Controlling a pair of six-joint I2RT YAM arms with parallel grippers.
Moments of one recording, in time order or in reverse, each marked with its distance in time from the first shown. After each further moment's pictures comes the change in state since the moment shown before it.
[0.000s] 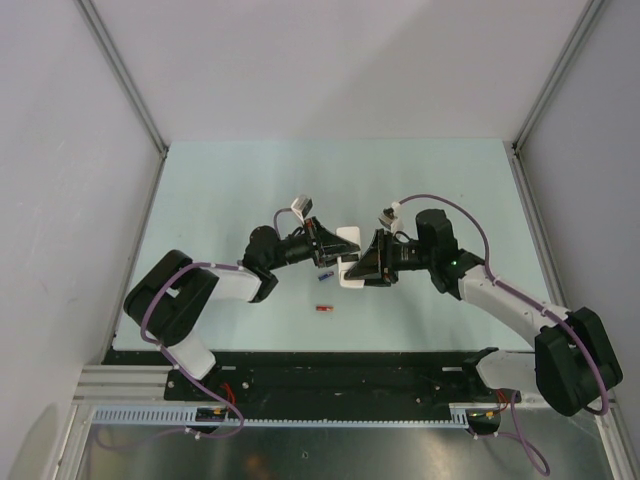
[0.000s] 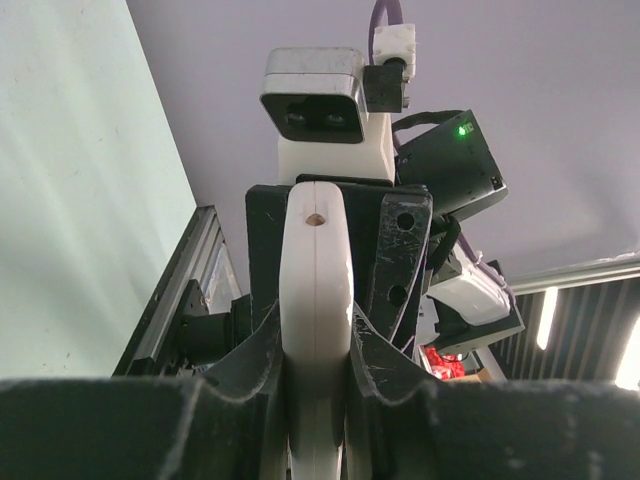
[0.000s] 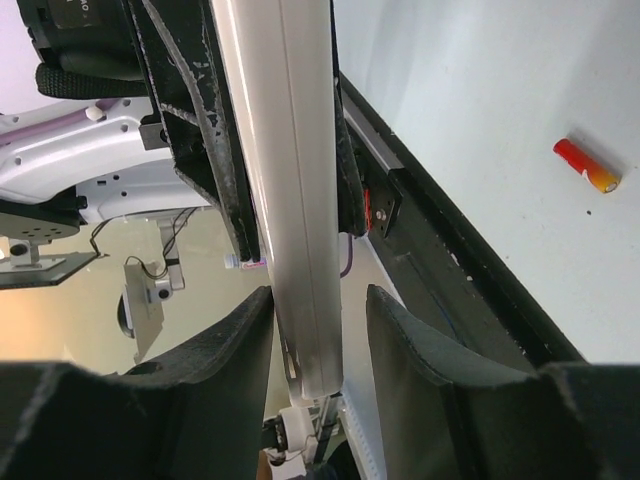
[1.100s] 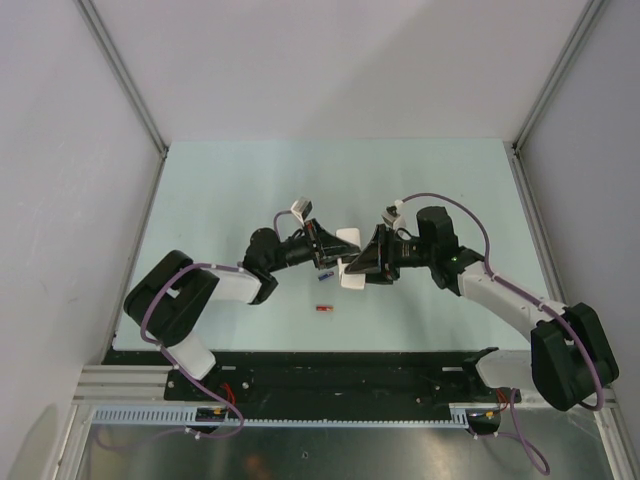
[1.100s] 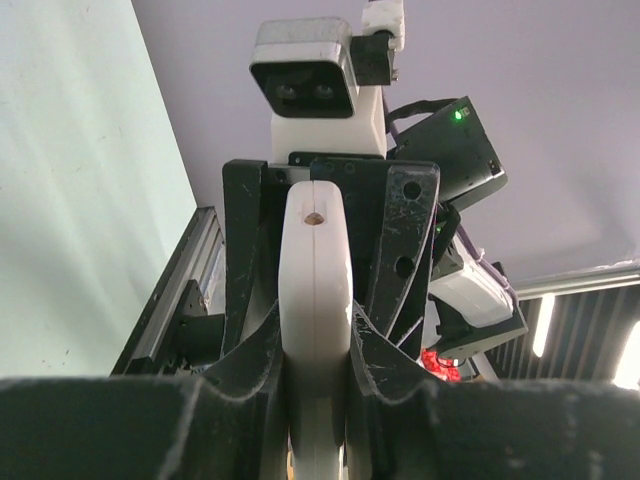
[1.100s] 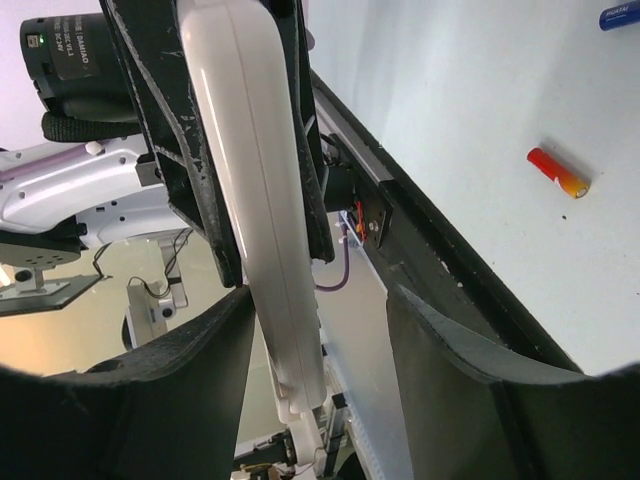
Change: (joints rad) left arm -0.008 0.000 -0.013 0.003 -0.018 -0.006; right arm -0.027 0.027 0.017 -0.021 0.004 0.003
